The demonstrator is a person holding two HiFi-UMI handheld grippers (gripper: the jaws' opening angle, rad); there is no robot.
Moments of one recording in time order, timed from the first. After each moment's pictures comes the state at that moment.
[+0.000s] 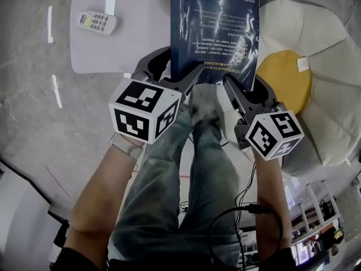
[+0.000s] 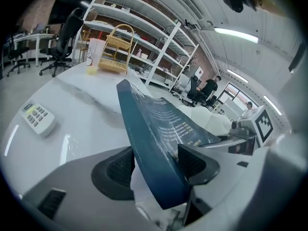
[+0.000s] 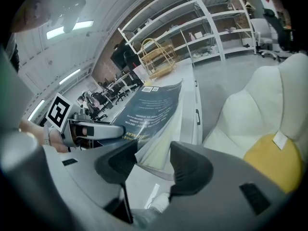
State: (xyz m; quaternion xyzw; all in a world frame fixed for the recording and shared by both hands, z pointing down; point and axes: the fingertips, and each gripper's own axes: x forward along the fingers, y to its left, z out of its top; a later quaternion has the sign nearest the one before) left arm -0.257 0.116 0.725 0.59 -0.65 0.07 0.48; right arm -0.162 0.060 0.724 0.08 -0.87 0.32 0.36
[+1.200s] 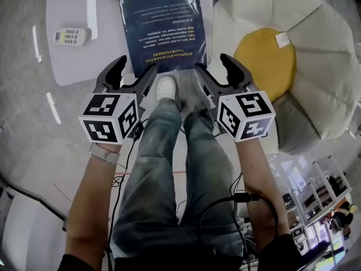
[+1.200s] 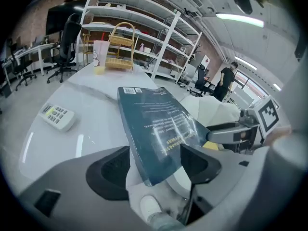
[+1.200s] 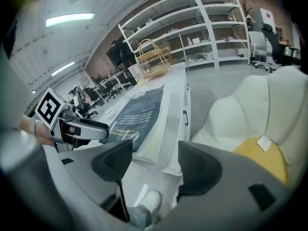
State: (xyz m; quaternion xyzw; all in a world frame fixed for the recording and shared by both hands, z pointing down) left arm -0.243 0.137 0.719 0.55 -0.66 0.15 0.49; right arm -0.121 0.035 0.720 0.13 -0.87 0.28 0.37
